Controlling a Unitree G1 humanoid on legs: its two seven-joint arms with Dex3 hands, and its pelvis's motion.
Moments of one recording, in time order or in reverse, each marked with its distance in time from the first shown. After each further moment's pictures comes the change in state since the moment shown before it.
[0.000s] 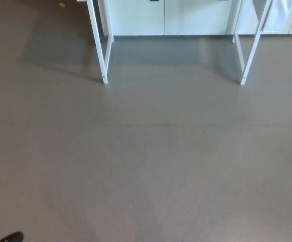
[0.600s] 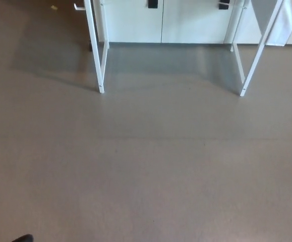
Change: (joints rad) left_arm 0.017 -0.013 -0.022 -0.015 0.005 0.023 0.026; right_arm 0.008 0.007 0.015 -0.023 -0.001 0.001 0.004
